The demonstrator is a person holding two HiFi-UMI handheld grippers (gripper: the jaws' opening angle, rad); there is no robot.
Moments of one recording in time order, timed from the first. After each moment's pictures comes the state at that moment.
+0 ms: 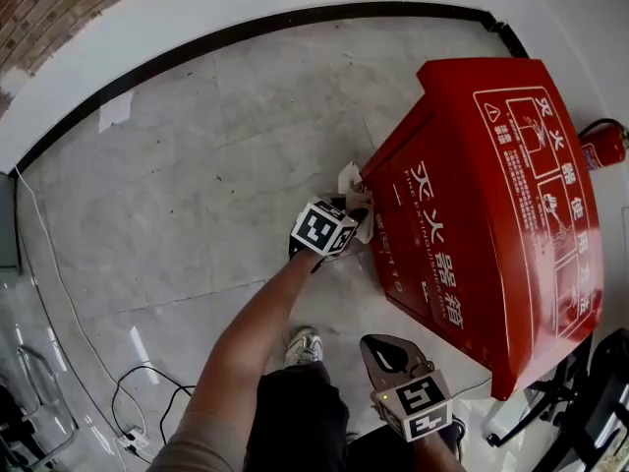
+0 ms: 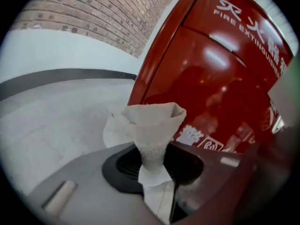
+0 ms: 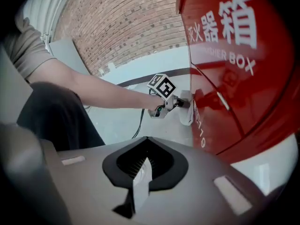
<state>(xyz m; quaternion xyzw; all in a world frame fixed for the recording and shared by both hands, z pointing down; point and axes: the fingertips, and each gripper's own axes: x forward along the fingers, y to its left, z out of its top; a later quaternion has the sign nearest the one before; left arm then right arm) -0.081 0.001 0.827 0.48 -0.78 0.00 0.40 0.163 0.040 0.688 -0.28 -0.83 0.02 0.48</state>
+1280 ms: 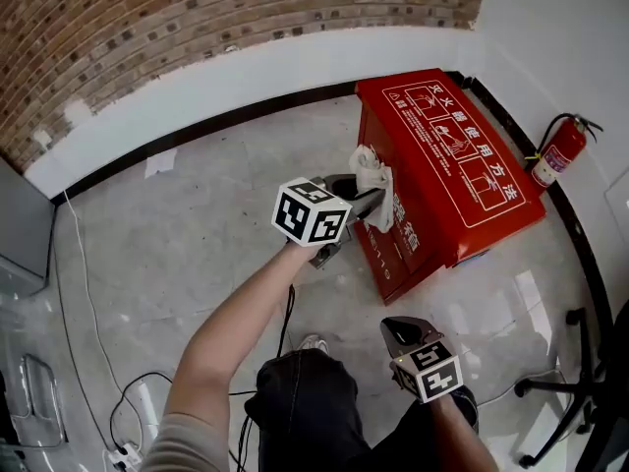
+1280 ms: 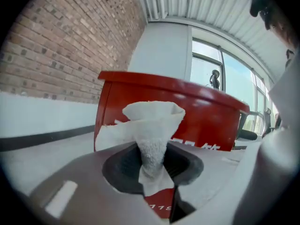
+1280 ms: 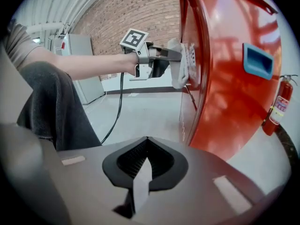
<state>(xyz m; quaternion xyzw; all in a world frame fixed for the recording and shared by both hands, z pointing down) -0.011 -0.020 0.549 0.55 -0.82 -0.03 0.17 0.220 -0.013 0.674 -0.28 -0.88 -0.04 0.37</state>
